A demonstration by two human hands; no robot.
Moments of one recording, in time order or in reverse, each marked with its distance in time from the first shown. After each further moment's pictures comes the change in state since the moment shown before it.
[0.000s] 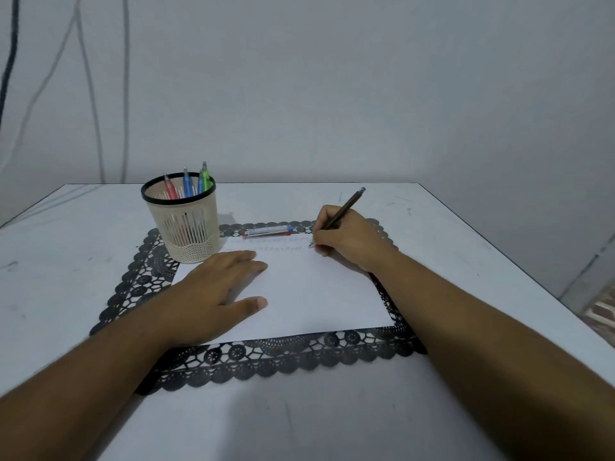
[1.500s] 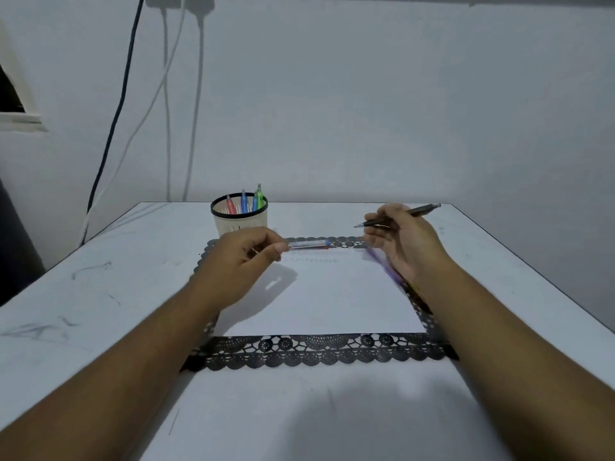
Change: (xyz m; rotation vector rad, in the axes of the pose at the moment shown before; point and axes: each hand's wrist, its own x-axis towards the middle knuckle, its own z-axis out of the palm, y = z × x) left_hand -0.013 0.006 -0.036 -0.497 0.564 0.116; right_hand -0.034 -0.053 0.007 0.530 0.308 0.014
